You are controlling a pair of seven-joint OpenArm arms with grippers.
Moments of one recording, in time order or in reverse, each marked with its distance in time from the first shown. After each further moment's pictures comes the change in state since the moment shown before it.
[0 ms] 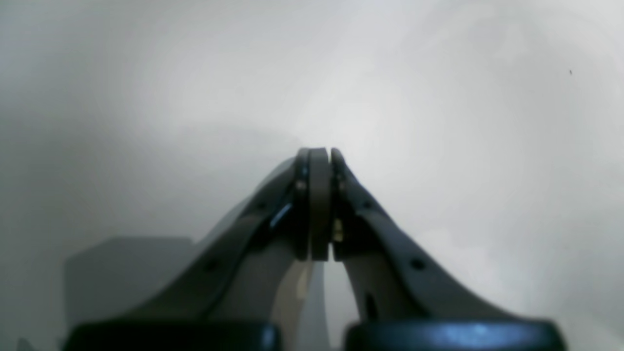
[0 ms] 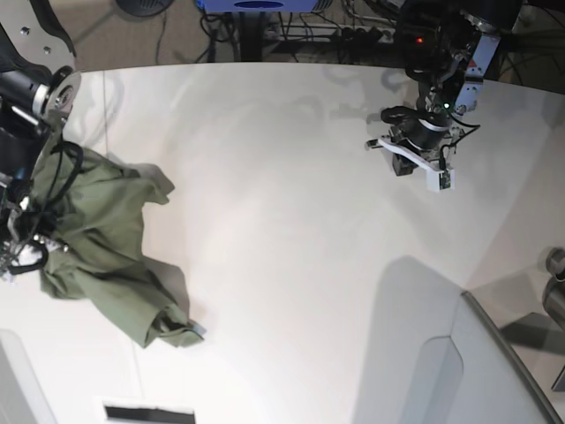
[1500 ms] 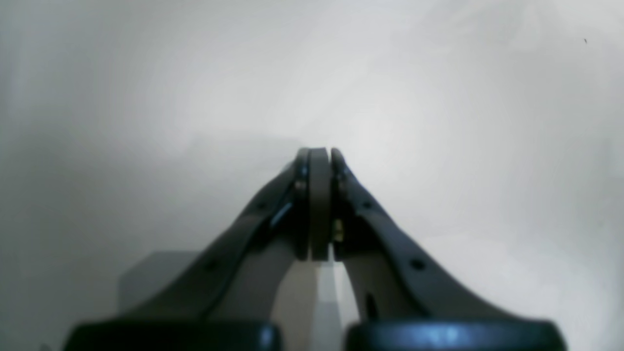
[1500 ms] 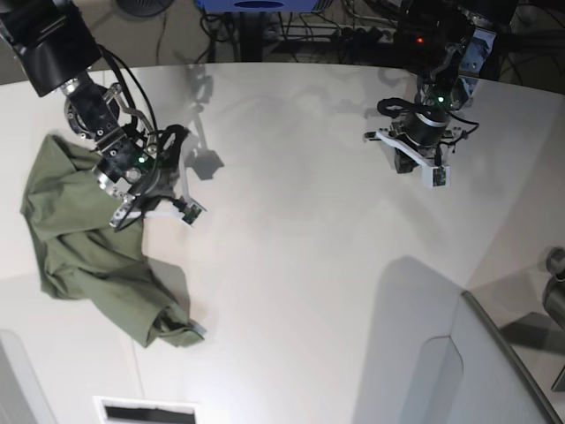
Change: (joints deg) left arm 0.9 0.8 -0.6 0.1 7.9 0.0 -0.6; right arm -16.1 3.1 -56.3 20.3 0.8 12.3 4.9
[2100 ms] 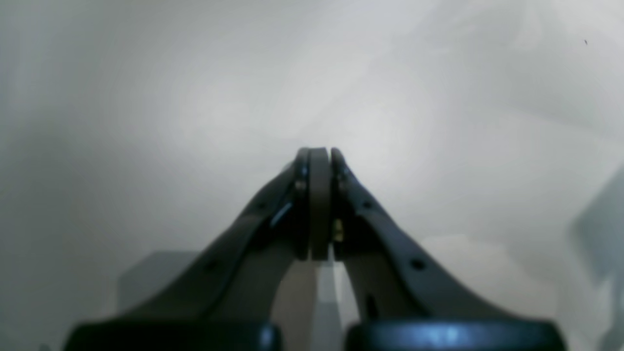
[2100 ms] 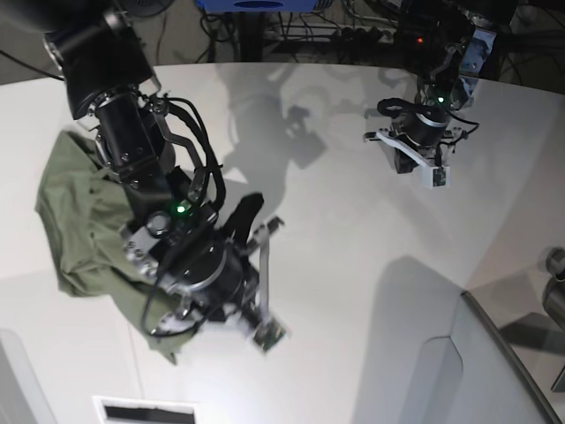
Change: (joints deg) left arm 0.0 0.0 0.0 0.0 0.0 0.0 0.1; right arm 8.6 -16.0 4.5 31.6 0.3 0.1 -18.3
